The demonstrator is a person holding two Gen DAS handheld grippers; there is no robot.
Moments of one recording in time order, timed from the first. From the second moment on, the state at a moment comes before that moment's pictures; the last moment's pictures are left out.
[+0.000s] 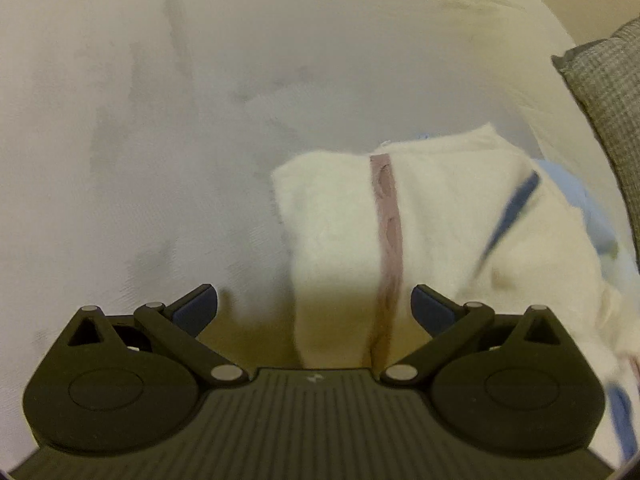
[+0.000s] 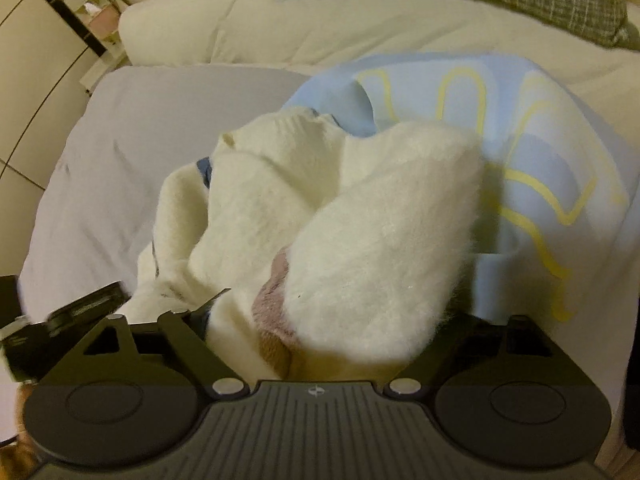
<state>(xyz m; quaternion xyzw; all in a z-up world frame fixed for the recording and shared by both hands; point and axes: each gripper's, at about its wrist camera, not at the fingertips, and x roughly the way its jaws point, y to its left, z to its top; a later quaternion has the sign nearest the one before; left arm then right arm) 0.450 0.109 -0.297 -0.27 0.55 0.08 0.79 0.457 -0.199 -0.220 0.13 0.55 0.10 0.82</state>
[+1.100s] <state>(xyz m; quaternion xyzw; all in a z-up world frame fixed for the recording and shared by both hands) -0.042 0.163 -0.030 -0.25 0.27 0.27 0.89 0.114 -0.019 -0.043 0.10 0.44 0.56 0.69</state>
